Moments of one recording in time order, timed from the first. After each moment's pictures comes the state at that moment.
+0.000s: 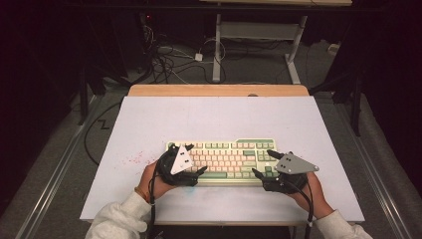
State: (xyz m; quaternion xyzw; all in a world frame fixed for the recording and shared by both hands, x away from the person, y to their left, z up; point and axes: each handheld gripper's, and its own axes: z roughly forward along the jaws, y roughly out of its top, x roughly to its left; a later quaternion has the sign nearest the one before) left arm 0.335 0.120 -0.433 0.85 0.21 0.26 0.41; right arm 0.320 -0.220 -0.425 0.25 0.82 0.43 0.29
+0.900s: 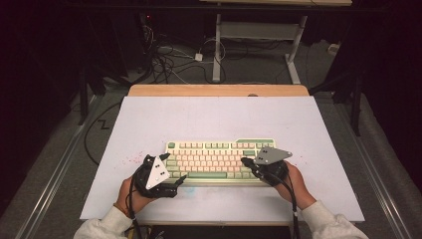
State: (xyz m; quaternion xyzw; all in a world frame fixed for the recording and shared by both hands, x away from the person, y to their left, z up) left arm 0.303 0.170 -0.450 0.84 0.24 0.28 0.39; right arm 0.348 -0.179 -0.430 0.22 0.86 0.39 0.23
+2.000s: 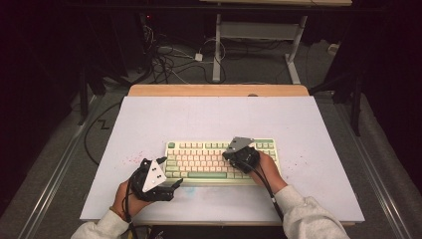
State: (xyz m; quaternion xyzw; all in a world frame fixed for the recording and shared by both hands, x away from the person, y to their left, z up) left arm 0.299 0.178 -0.456 0.84 0.25 0.27 0.38; right arm 0.393 -0.118 -0.451 0.22 0.90 0.32 0.21
